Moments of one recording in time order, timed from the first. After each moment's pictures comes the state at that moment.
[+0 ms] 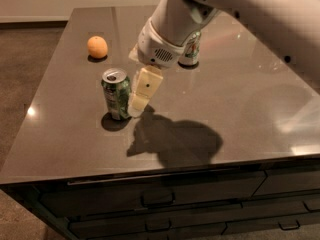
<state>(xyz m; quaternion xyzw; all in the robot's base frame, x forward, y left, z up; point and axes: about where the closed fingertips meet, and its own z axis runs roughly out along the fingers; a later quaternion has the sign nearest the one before) 0.530 0.042 0.919 -0.70 0.66 0.17 0.23</state>
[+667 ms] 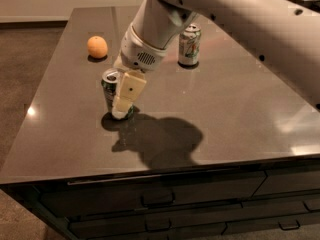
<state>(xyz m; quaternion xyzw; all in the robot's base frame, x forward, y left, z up) 0.526 0.076 0.909 -0.71 0.65 0.18 0.21</state>
